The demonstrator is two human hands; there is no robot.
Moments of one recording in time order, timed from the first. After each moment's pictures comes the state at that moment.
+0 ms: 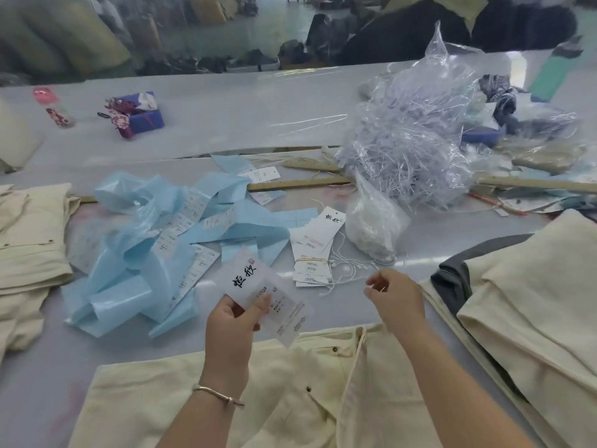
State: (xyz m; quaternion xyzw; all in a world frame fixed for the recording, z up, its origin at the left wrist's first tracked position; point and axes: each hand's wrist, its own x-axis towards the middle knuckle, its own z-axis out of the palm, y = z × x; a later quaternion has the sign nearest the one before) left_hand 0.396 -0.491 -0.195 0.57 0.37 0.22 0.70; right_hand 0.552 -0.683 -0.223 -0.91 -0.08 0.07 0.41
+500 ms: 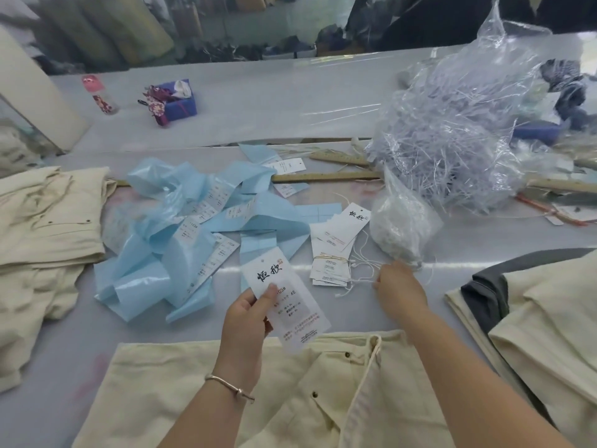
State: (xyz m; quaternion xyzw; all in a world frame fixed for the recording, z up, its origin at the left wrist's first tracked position) left_hand 0.403 -0.495 -0.196 0.51 0.38 0.19 0.75; right_hand 0.605 -0.648 -0.249 -0.96 -0.20 0.15 0.14
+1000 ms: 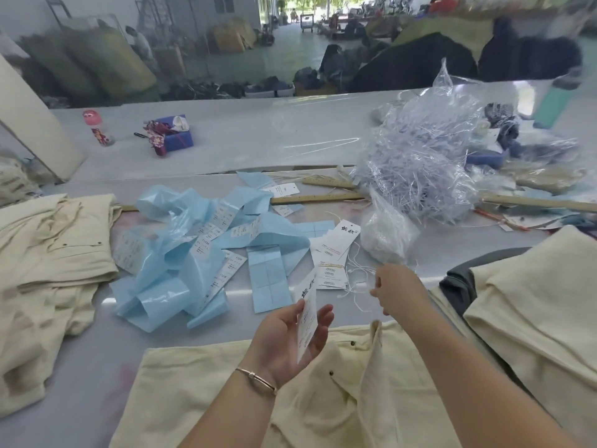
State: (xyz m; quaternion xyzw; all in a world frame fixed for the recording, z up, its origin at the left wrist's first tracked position) left_hand 0.374 -0.512 -0.161 0.24 0.30 -0.06 0.92; right_hand 0.537 -0.659 -0.167 -0.97 -0.19 0.13 0.13
